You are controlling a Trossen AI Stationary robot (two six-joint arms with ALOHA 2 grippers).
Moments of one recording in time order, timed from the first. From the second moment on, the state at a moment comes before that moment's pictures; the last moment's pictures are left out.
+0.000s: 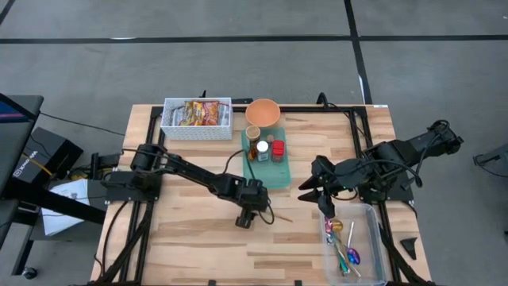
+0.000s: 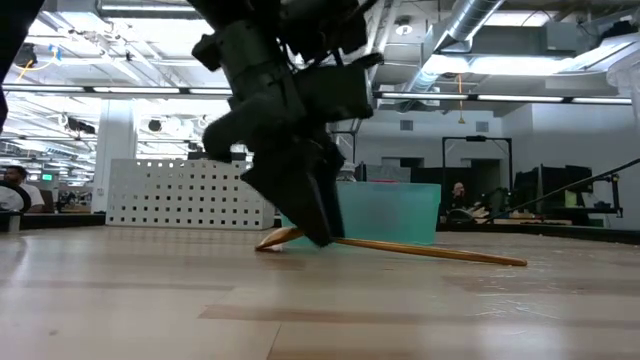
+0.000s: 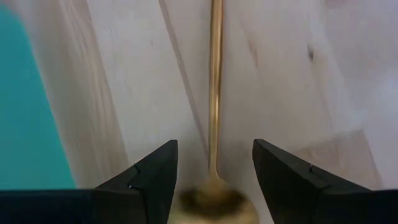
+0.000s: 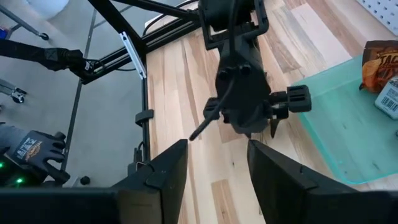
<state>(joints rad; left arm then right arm) -0.20 2.01 1.26 -0.32 0.00 0.13 0.43 1.22 1.35 -0.78 0.22 0.68</state>
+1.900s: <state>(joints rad) -0.22 1.87 1.20 -0.43 -0.24 0.03 0.43 1.22 1.35 -0.77 0.24 0.69</state>
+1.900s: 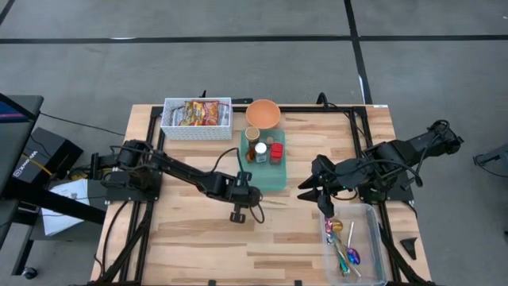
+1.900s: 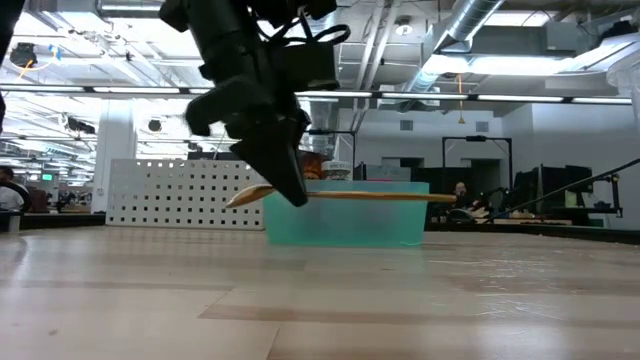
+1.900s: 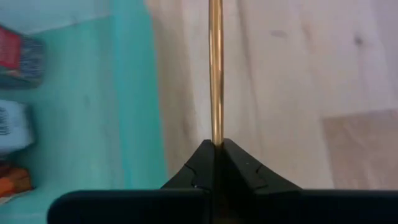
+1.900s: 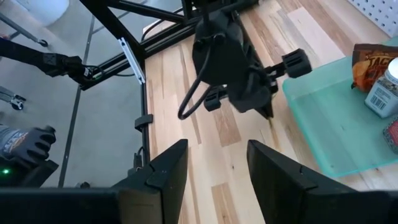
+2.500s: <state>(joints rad) -0.28 1.80 1.20 -0.30 -0.05 -0.08 0.43 1.22 1.35 -0.79 0.24 0.70</state>
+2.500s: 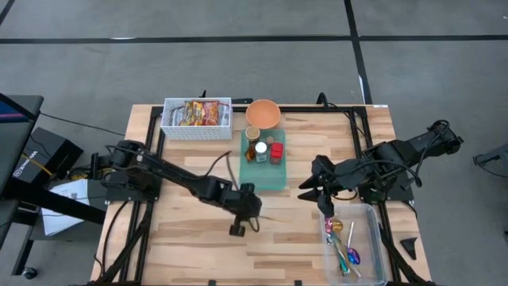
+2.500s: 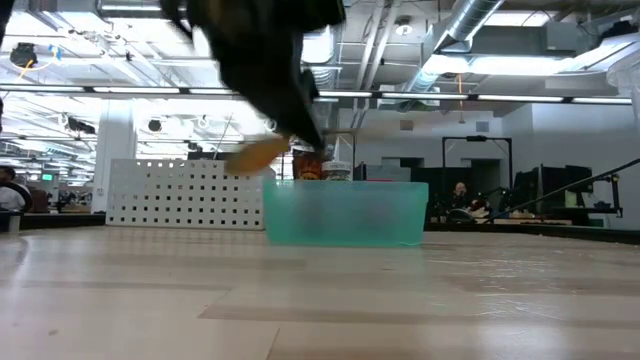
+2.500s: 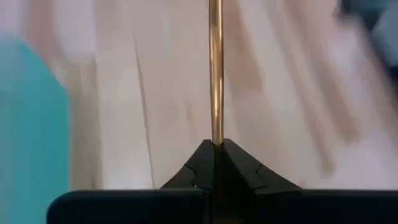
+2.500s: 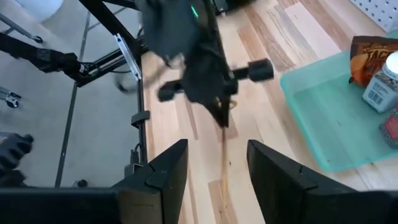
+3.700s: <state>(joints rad) -0.18 1.59 1.20 0.62 -0.19 -0.27 0.44 1.21 1.35 -0.24 0.71 0.23</state>
